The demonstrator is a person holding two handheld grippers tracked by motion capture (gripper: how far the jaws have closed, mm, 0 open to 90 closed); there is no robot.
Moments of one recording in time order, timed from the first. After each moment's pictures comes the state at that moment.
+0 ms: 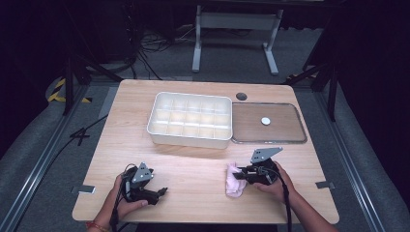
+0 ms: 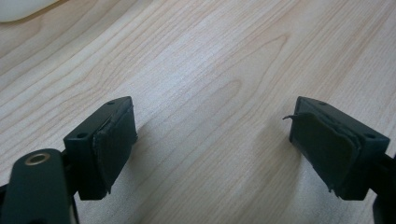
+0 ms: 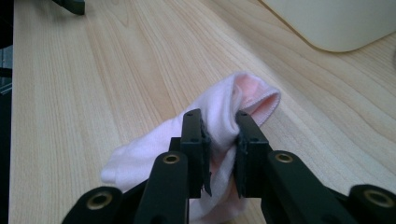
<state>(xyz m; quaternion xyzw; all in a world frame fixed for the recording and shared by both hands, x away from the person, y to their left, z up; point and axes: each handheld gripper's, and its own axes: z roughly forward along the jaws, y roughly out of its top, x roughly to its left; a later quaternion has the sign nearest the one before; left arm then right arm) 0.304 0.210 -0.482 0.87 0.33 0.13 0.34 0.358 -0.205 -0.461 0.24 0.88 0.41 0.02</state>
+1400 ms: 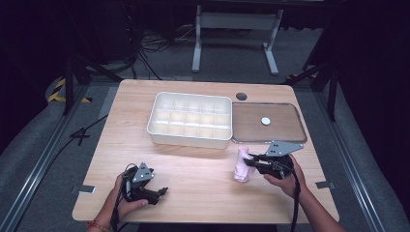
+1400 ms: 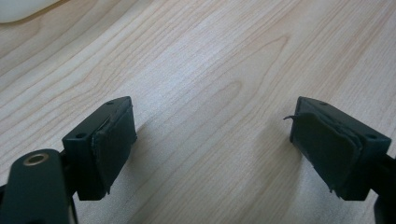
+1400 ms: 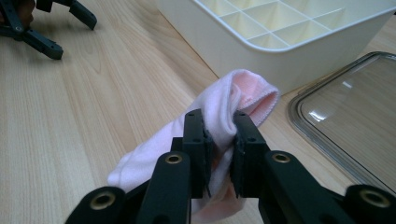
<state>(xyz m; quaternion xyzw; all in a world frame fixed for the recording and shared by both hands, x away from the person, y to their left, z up) 0.305 0.210 -0.482 0.87 0.32 0.13 0.35 0.355 -0.232 -0.422 0.24 0.85 0.46 0.13</state>
